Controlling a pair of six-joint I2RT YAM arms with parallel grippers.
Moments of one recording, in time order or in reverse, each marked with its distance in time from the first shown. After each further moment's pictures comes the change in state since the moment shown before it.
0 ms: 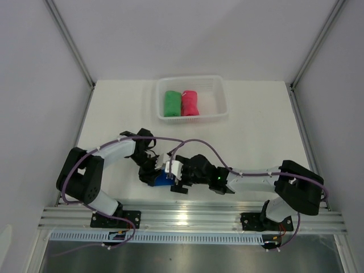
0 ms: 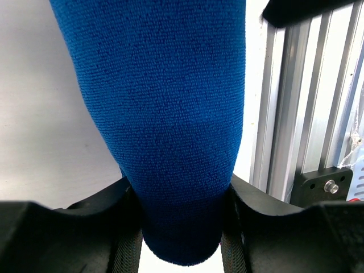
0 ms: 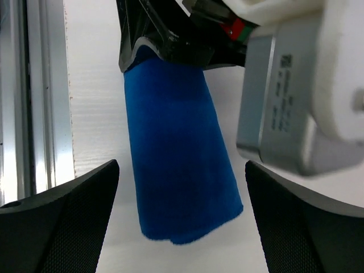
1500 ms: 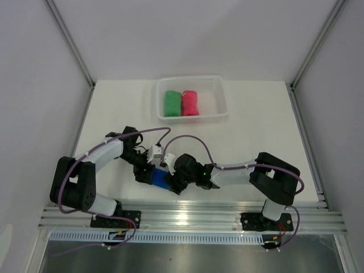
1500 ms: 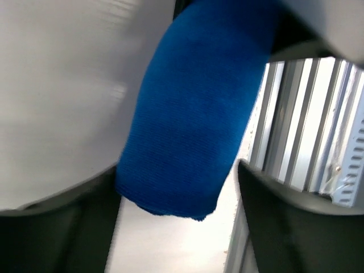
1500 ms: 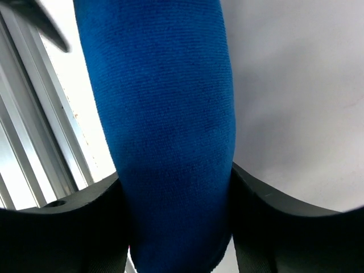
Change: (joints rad) left arm 0.169 -0.107 -0.058 0.027 0.125 -0.065; right arm -0.002 0.246 0.165 -0.156 0.003 0.472
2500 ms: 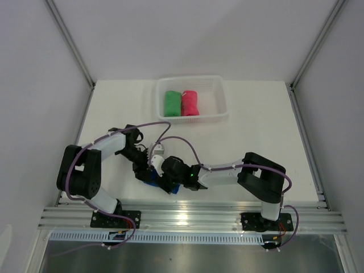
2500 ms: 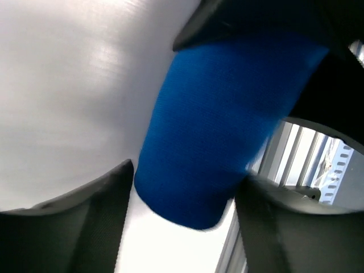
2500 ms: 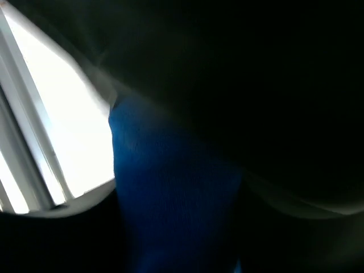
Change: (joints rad) left arm 0.029 0.145 0.075 -0.044 -0.030 -0.049; right arm 0.072 0.119 0.169 -0.057 0.139 -0.065
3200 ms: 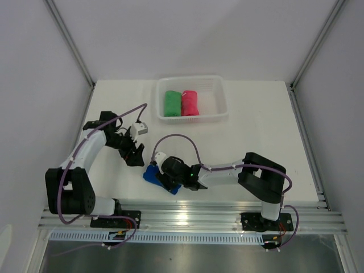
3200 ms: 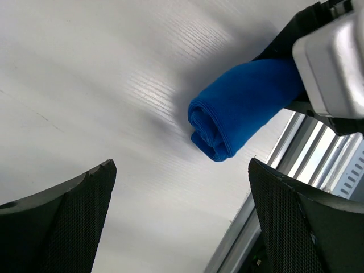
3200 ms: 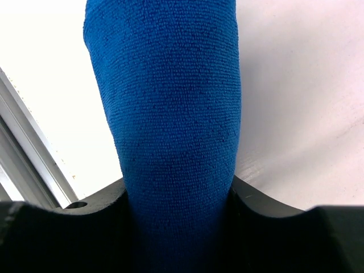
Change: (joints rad) left arm 0.214 -0.180 0.142 -0.062 -0.004 -0.108; right arm -0.001 -0.002 0.008 -0.036 0.069 0.163
